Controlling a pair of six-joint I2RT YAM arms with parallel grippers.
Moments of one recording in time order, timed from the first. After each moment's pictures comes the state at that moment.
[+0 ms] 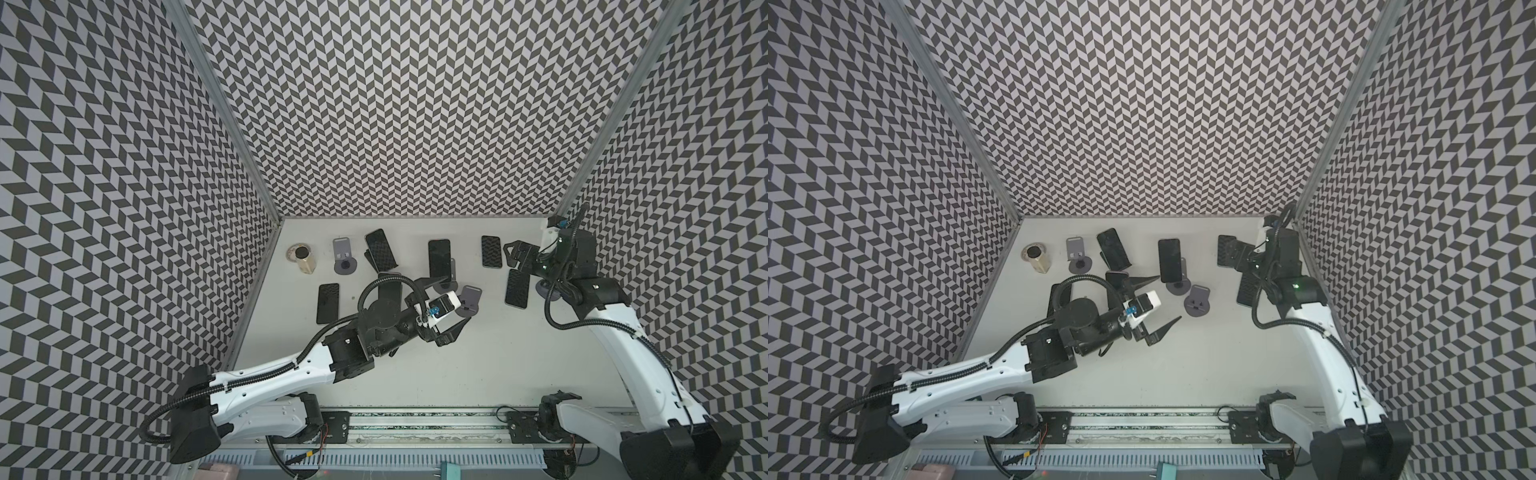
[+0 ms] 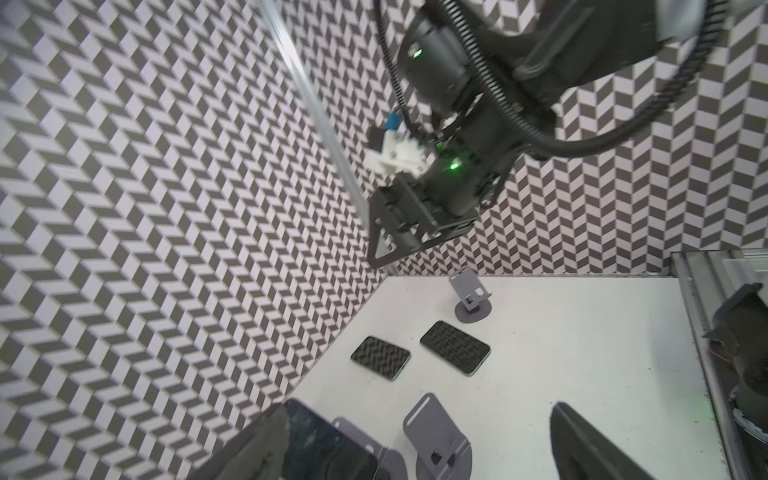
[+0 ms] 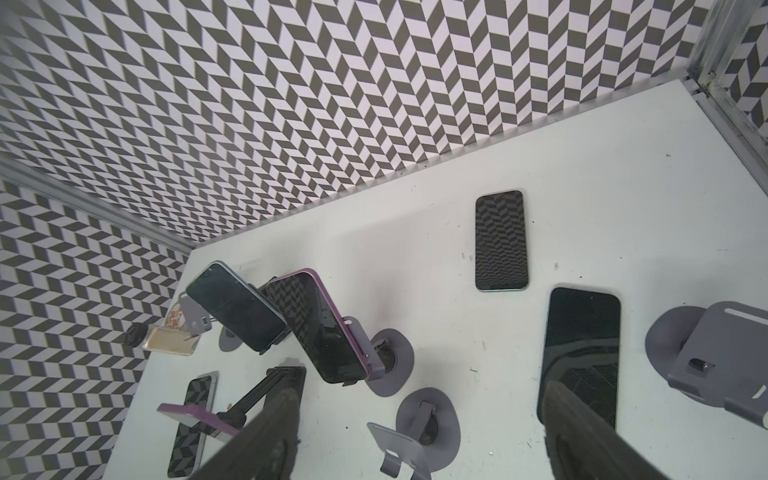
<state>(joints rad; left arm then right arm) -1.13 1.09 0.83 0.23 -0.13 0.34 0.12 1.09 1.08 -0.51 -0.13 0.41</state>
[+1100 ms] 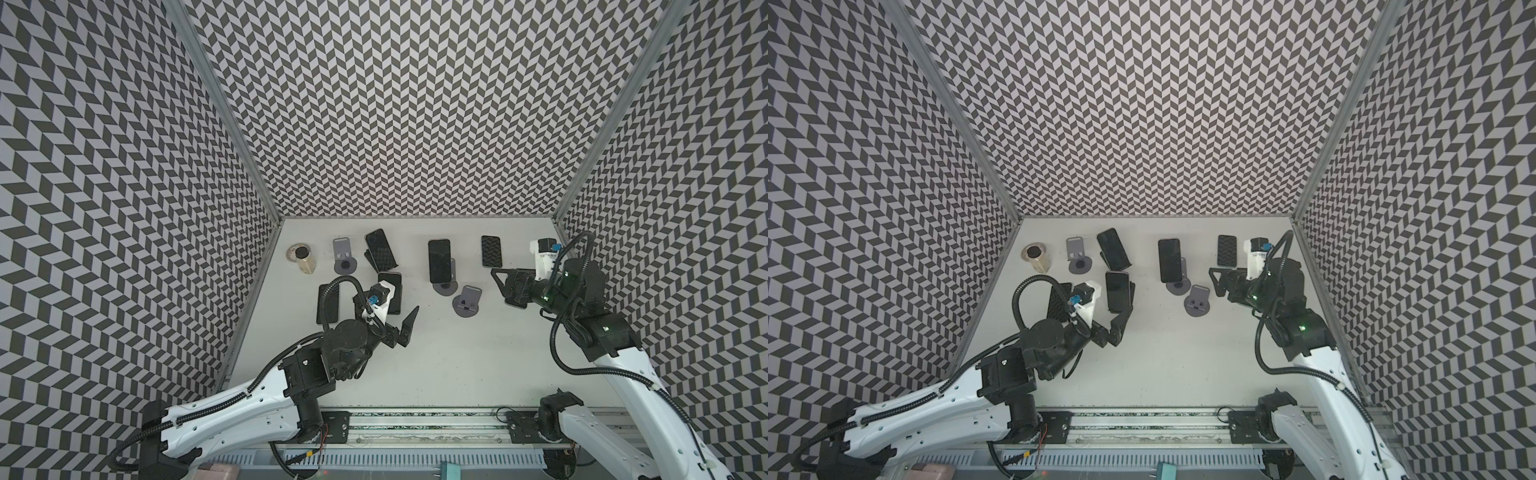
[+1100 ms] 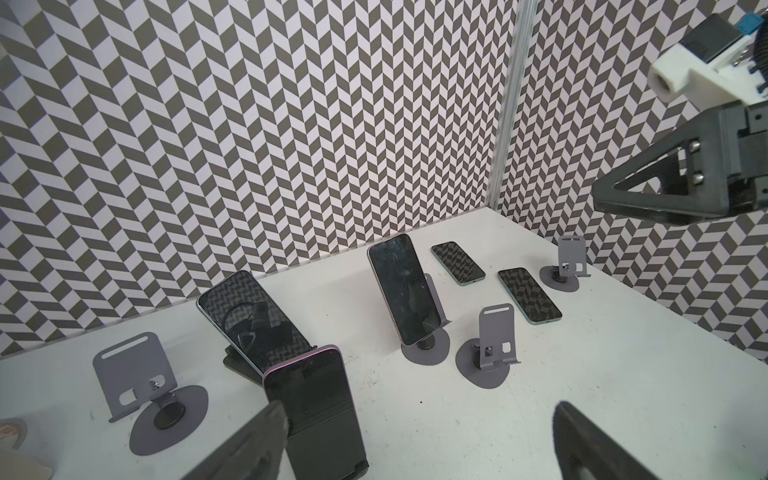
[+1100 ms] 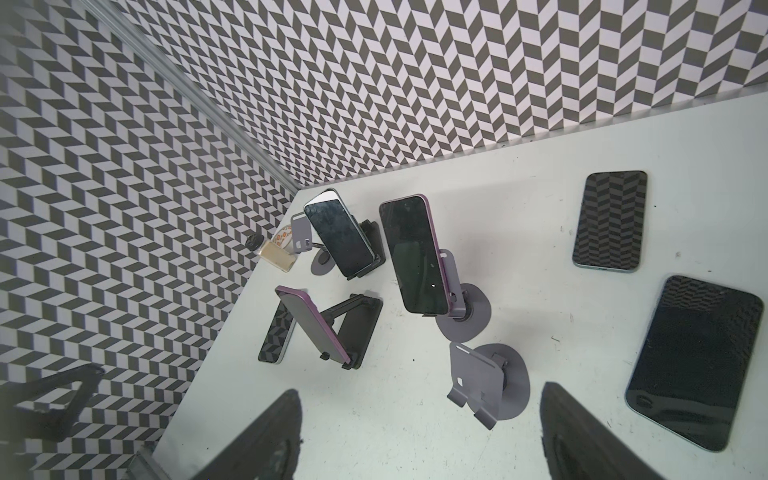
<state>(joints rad) -1.13 0.76 0.66 -0.08 -0.55 -0.13 0.21 0.85 0.90 -0.46 -0.32 0.38</state>
